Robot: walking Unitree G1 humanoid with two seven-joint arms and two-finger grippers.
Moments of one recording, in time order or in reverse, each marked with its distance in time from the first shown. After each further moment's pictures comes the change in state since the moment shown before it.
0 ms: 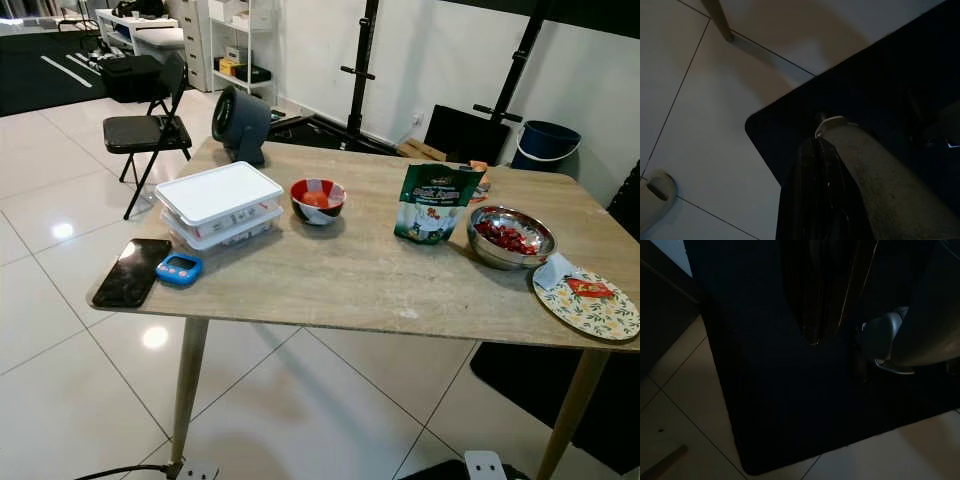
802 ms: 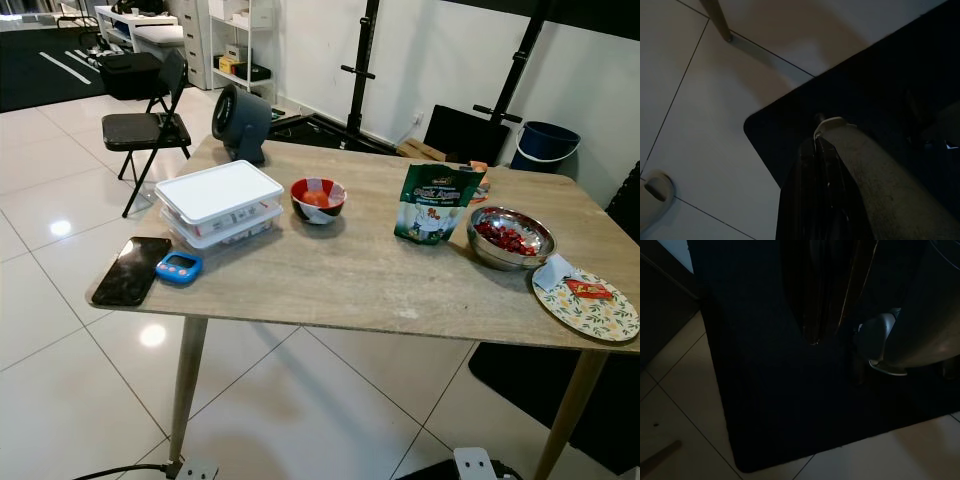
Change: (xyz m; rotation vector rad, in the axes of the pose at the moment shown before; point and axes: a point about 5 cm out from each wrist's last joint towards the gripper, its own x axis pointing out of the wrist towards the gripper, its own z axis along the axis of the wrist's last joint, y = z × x) left arm 0.000 0.000 0.000 -0.002 -0.003 0.002; right arm 0.003 0.011 0.003 -0.025 0.002 0.024
